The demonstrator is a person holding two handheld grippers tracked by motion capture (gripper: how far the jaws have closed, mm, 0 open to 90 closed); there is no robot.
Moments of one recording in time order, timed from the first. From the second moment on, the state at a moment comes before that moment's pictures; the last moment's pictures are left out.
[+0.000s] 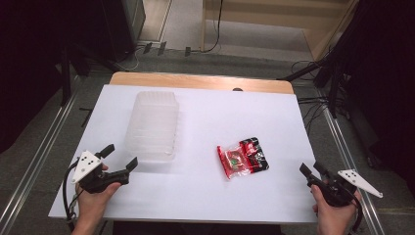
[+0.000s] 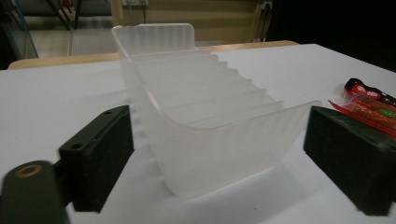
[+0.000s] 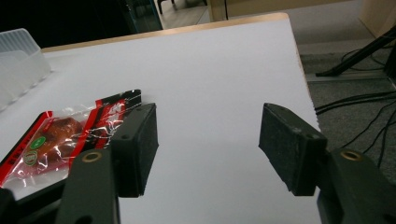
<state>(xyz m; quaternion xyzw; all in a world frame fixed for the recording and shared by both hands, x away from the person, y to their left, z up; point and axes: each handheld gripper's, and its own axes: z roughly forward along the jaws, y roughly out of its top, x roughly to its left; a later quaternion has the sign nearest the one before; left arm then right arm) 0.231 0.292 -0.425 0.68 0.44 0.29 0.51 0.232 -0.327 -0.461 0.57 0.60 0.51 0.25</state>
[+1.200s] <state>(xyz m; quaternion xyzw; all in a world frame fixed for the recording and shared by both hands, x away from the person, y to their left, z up) 0.278 0.098 -0.441 0.77 0.34 0.13 0.52 0.266 -0.284 -0.446 0.54 0.66 0.48 0.21</state>
